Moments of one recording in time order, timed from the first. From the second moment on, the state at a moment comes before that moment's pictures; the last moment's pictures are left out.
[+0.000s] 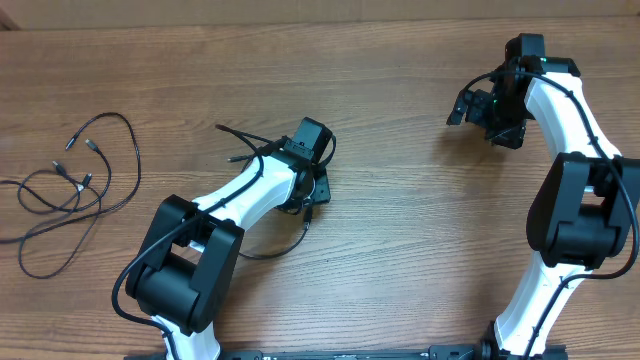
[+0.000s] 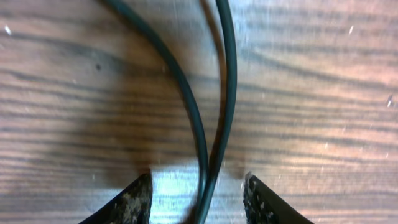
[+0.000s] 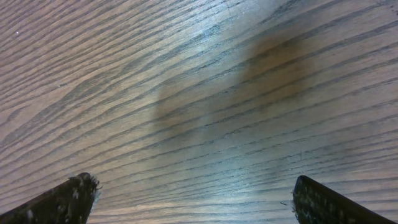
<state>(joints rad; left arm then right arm) -0.50 1.91 1.17 -0.60 0.02 -0.66 -0.11 2.13 1.73 -1.02 -0.18 0.26</state>
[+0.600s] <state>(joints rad) -0.50 1.93 1.16 -0.44 -0.11 -0.80 -0.11 2.13 1.73 -1.02 -0.18 0.26</state>
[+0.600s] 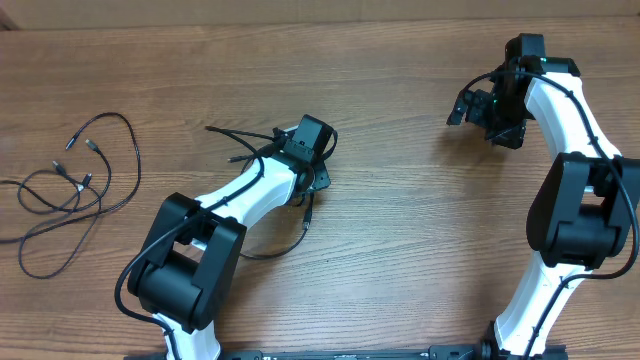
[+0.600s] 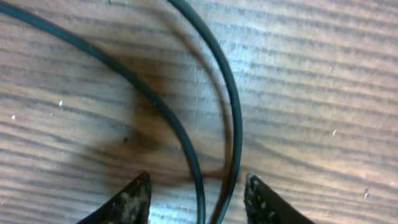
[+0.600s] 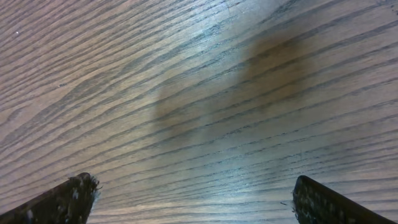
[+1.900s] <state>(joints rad) -0.51 2.01 1.26 -0.48 -0.18 -0.78 -0.11 2.13 1.73 -1.02 -0.18 0.26</state>
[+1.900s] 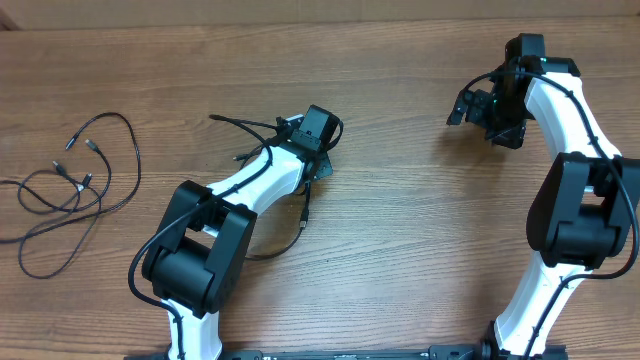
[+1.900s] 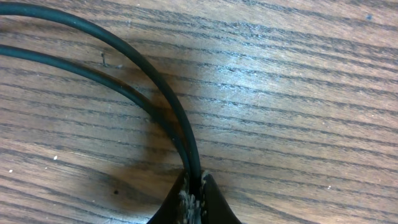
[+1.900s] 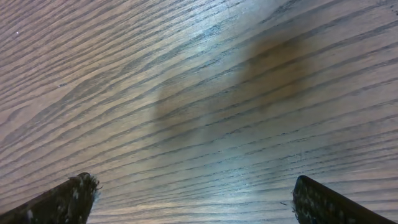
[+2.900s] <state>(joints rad) -0.50 2.01 1.26 -0.48 -0.11 -0.65 -0.11 2.13 1.73 -1.02 -0.18 0.26</state>
